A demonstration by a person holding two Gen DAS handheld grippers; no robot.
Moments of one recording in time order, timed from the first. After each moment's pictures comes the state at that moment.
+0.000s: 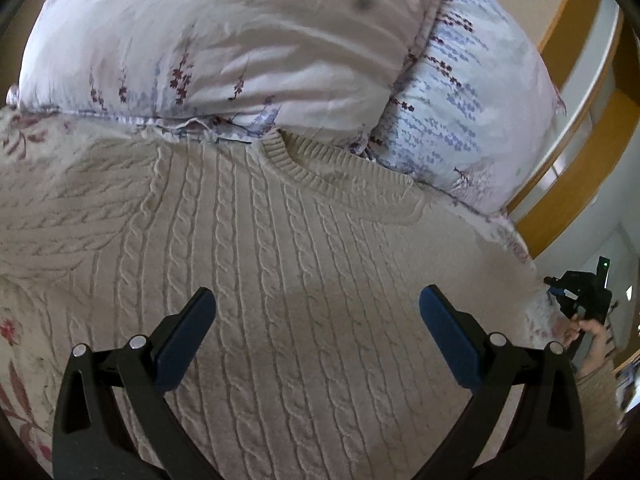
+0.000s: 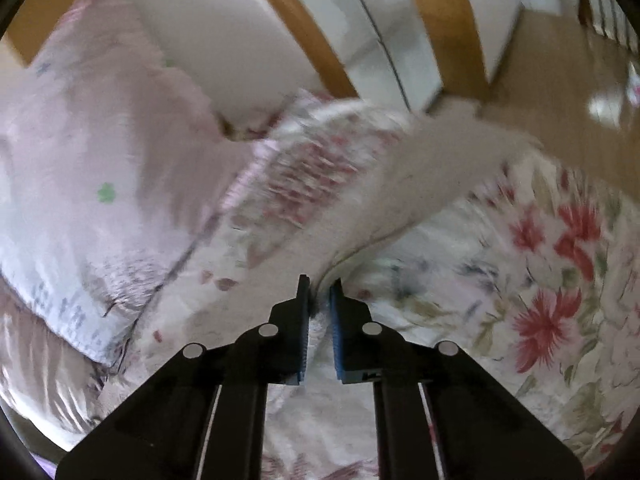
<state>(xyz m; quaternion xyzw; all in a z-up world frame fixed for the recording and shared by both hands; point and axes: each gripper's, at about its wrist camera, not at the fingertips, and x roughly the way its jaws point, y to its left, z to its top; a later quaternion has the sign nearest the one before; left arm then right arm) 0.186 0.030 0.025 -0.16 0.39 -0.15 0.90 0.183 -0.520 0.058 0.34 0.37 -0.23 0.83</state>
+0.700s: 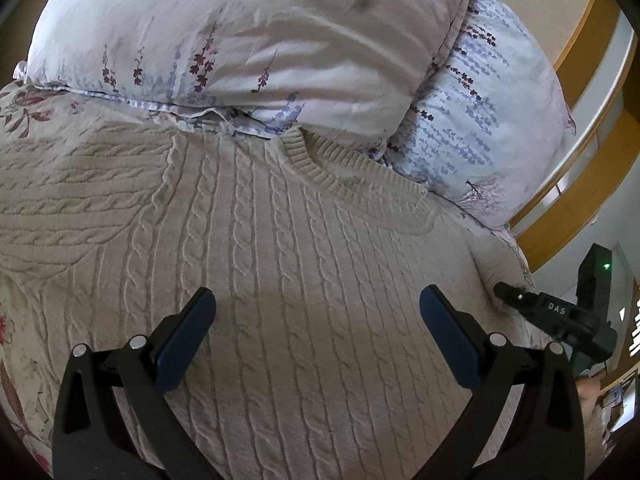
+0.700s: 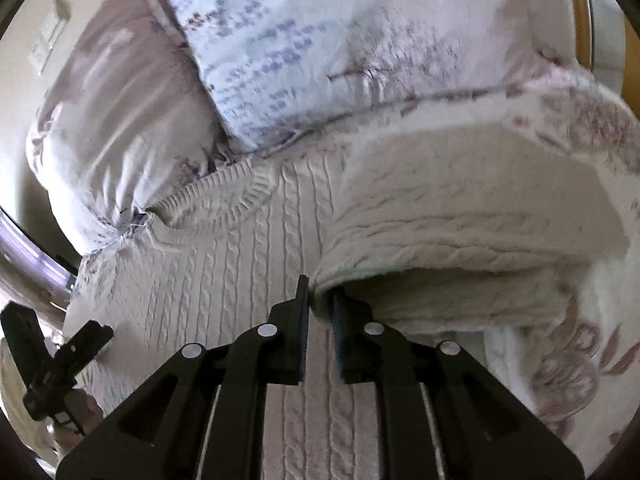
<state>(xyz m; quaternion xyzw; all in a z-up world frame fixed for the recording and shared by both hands) 0.194 0.044 0.016 -0.19 0.39 -0.14 0.89 0.220 -0.298 0.043 0.20 0.49 0.06 0.85</state>
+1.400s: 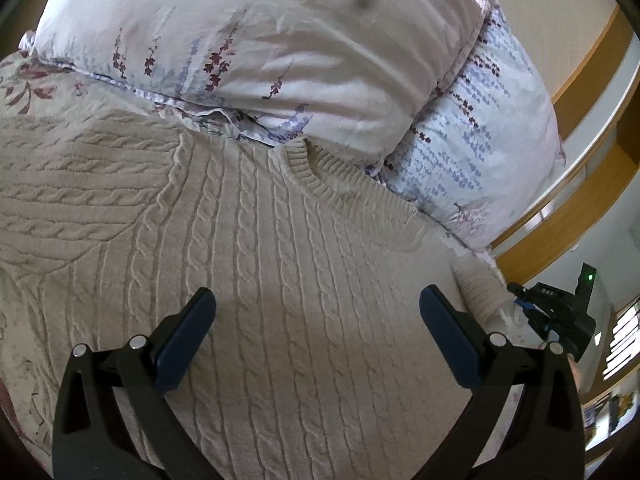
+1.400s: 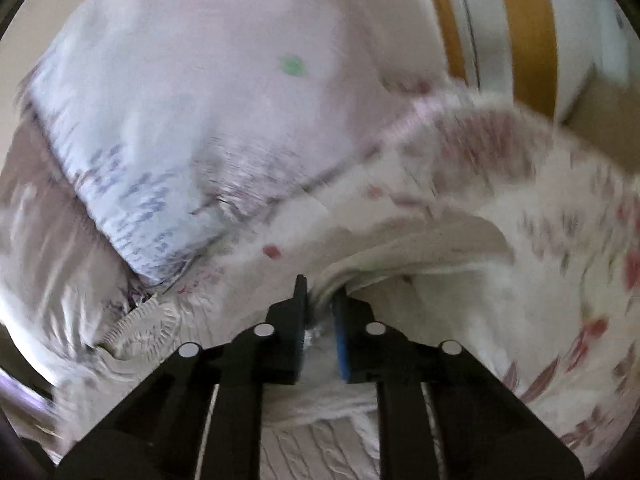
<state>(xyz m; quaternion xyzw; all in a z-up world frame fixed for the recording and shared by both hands) 0.196 0.063 0.017 -0.26 0.38 -0.15 0.88 0.227 -0.353 0.084 0.21 0.39 -0.13 0.89</state>
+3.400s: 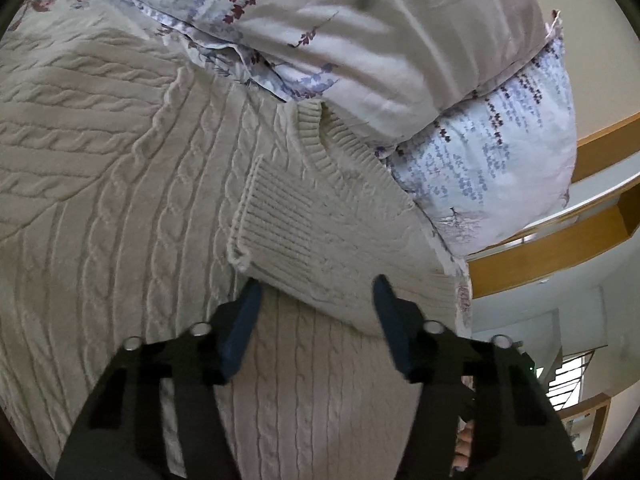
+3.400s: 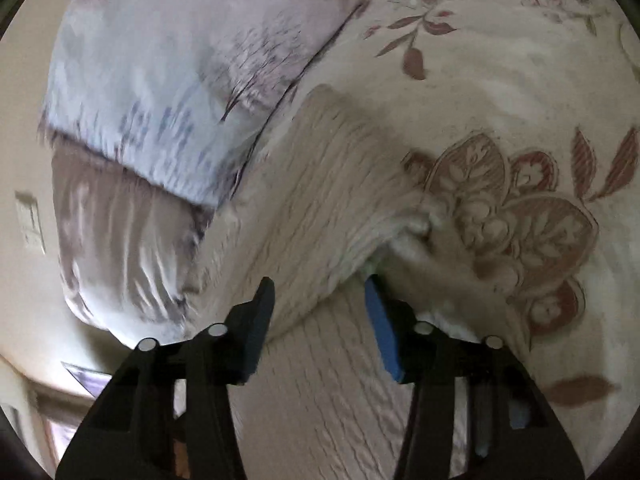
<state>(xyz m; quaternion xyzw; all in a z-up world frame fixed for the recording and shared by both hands) 0.232 0.067 0.008 -0.35 0.47 -0.16 0.79 0.177 -0.372 0.041 0.46 0.46 -0.02 0.76</state>
